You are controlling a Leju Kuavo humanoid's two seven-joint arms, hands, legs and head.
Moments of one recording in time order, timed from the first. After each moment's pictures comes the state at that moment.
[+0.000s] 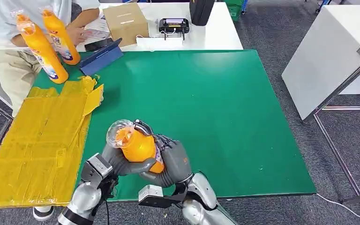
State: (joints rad) left arm -0.18 0.00 -0.48 -1.57 -0.18 0.07 -0.35; right arm -0.22 0.16 0.73 -1.18 0.68 -0.56 -0.37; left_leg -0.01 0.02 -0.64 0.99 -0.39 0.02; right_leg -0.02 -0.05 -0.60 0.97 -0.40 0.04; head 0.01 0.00
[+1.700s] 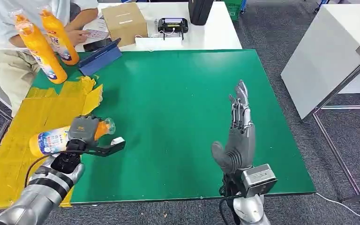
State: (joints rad) left arm -0.55 0.19 -0.45 -0.78 -1.57 0.30 0.30; right arm -0.04 0.11 0.40 -1.83 0.18 -0.28 -0.41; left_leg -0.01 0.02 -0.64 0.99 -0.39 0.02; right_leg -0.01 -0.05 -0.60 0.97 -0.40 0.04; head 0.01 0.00
